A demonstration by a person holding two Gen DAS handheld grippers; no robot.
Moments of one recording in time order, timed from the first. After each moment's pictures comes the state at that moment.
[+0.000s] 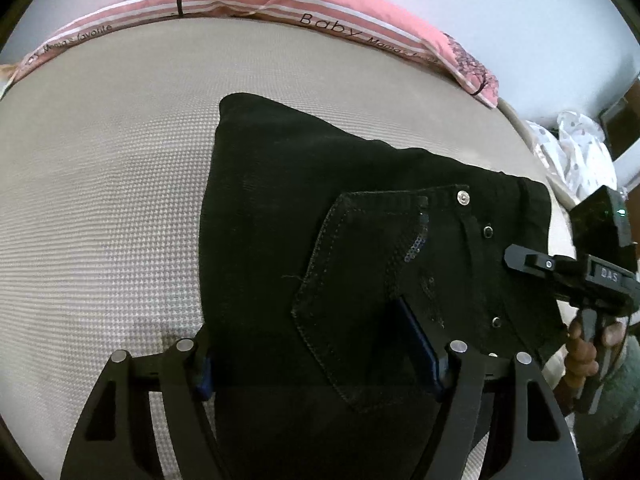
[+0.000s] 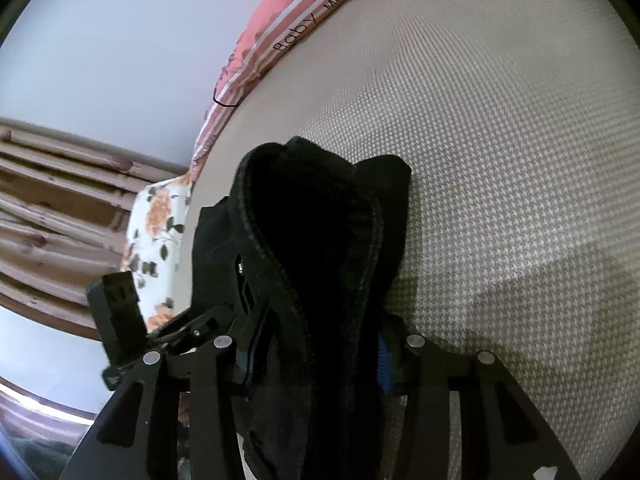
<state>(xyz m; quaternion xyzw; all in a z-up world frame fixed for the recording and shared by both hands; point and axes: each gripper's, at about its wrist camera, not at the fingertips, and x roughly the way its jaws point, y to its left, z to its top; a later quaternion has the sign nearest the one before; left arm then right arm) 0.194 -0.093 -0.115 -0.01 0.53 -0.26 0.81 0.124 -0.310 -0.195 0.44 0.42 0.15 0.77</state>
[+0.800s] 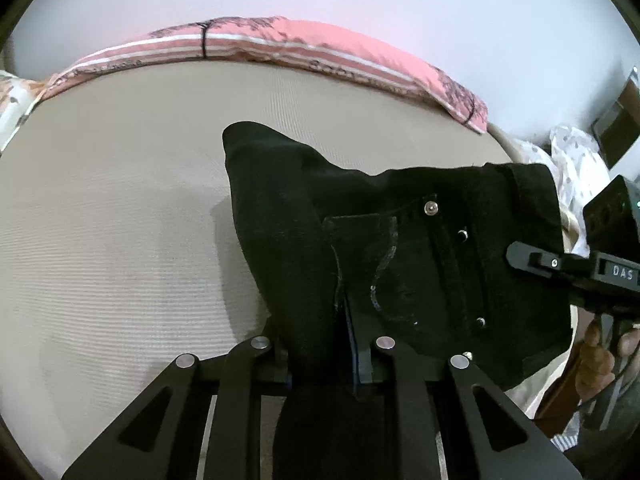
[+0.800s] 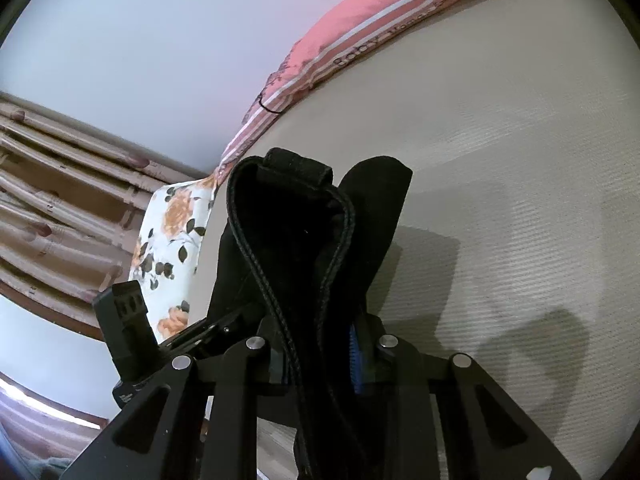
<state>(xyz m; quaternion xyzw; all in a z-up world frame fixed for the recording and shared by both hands) 0.168 -0.057 -0.068 -0.02 0.49 -0.25 0.84 0.134 -0.265 -0.123 0.43 0.40 0.15 0.79</state>
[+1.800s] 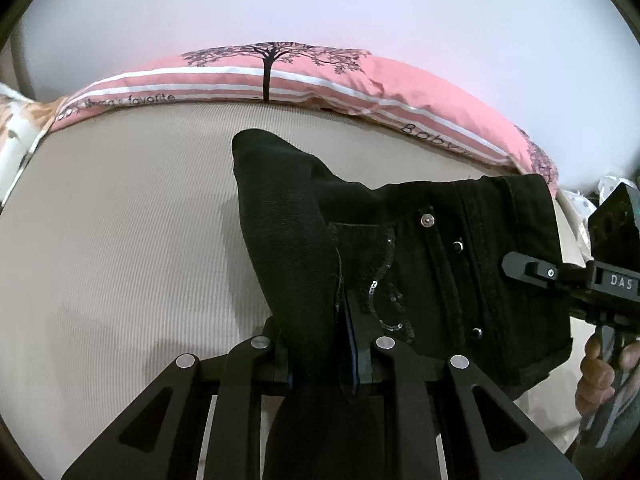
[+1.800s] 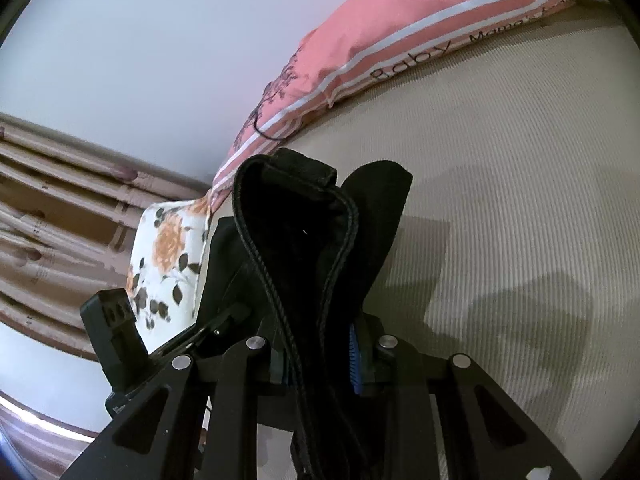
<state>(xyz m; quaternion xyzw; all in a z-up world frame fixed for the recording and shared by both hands) 0.337 -0.030 -0.070 -0.02 0.49 -0.19 0.85 0.306 -0.270 -0.117 0.43 0.42 0.17 0.78</state>
